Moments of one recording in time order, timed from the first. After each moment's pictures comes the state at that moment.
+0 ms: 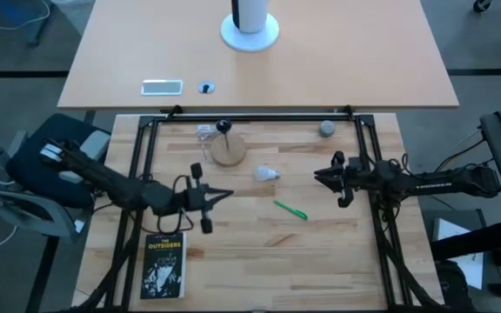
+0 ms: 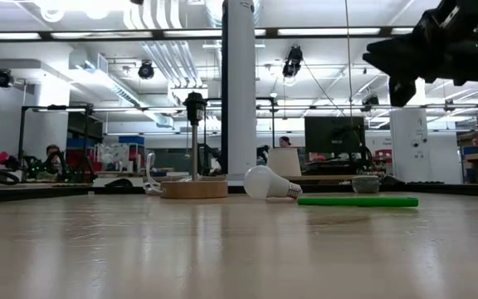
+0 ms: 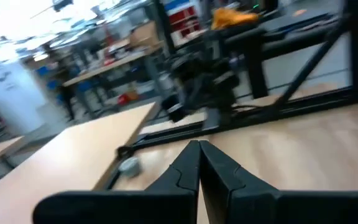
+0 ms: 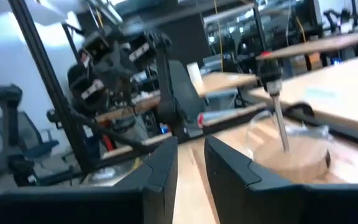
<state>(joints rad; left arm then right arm) -0.41 1.14 0.71 0.42 -0.63 0.31 -0.07 0.52 0.01 0.70 -0.01 0.30</state>
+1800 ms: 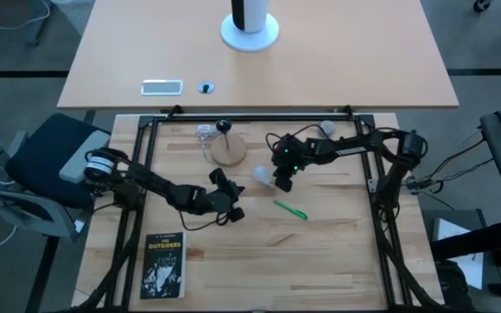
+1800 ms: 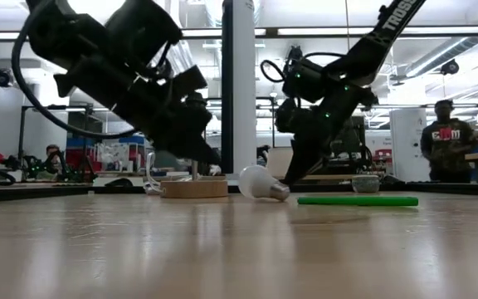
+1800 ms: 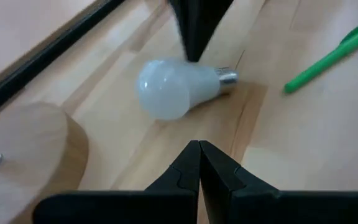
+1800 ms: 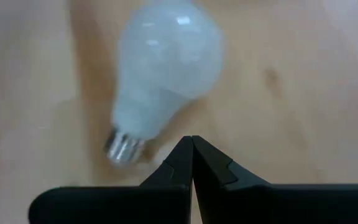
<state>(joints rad) -0.17 1.71 0.69 0.36 -0.66 -0.24 -0.32 1.73 0.88 -0.10 -0.26 0.05</state>
